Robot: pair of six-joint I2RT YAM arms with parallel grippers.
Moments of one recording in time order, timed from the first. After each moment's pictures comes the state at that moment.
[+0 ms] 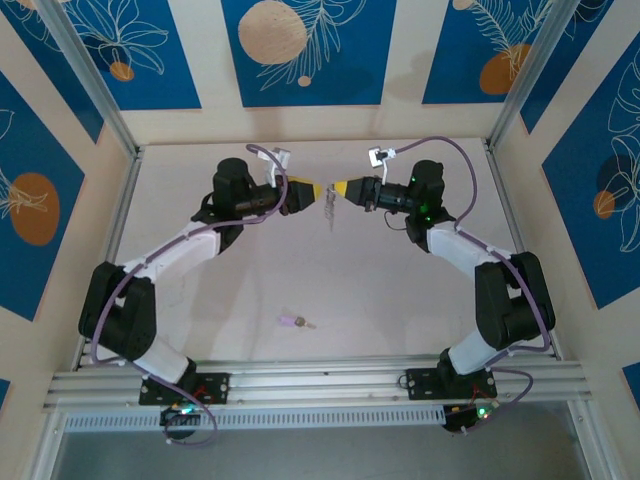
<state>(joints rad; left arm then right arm) -0.46 1.57 1.08 0.36 0.75 -0.55 0.27 1.56 0.93 0.64 -1.01 0.76</state>
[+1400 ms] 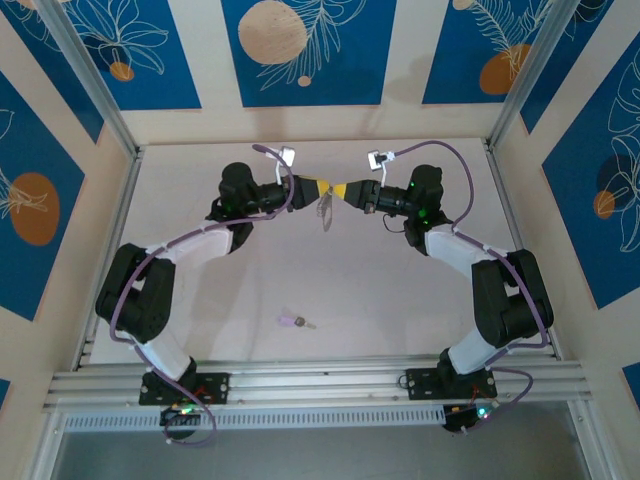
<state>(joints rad) -0.47 1.68 1.06 0.69 0.86 -0.79 0.28 1.57 0.90 0.72 -1.02 0.85</state>
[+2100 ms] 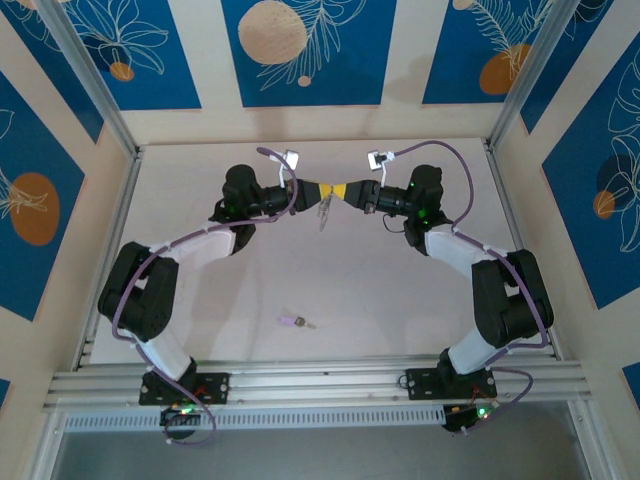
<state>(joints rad) -0.48 1.69 1.05 0.70 0.87 -0.79 0.28 1.57 0.90 0.72 -1.02 0.85</state>
